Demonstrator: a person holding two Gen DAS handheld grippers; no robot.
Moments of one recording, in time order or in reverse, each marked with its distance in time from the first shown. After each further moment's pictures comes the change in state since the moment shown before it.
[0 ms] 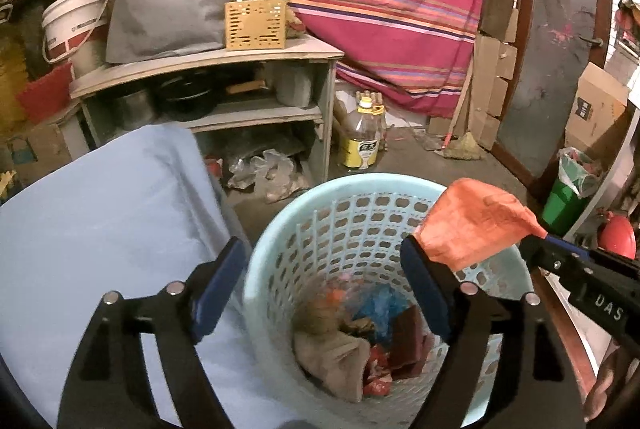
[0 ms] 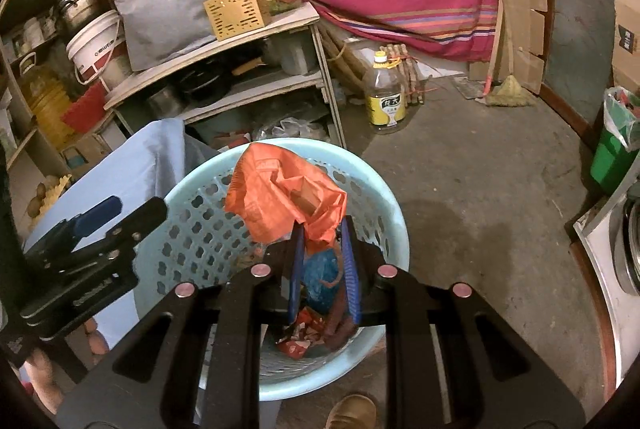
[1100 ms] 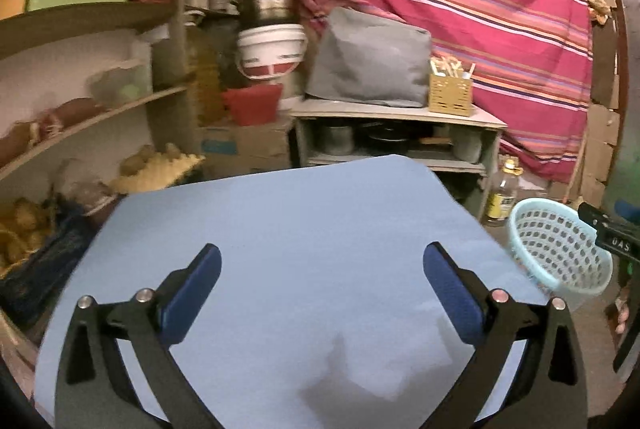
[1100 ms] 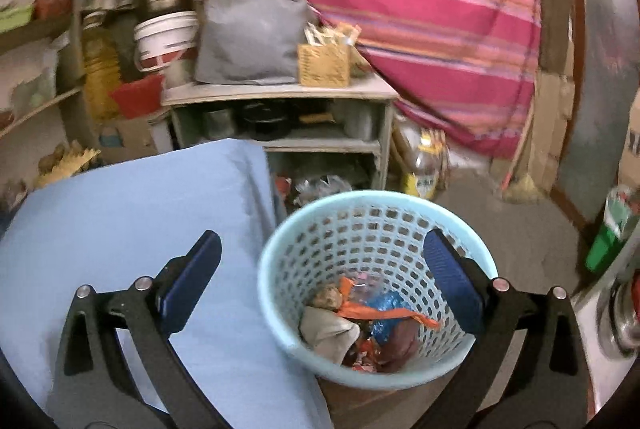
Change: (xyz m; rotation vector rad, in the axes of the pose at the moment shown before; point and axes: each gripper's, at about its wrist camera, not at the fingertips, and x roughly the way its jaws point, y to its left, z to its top) left arm -0.248 0.167 -0.104 -0.167 -0.214 0.484; right arm -0.060 0.150 -0.052 -0.282 -0.269 0.008
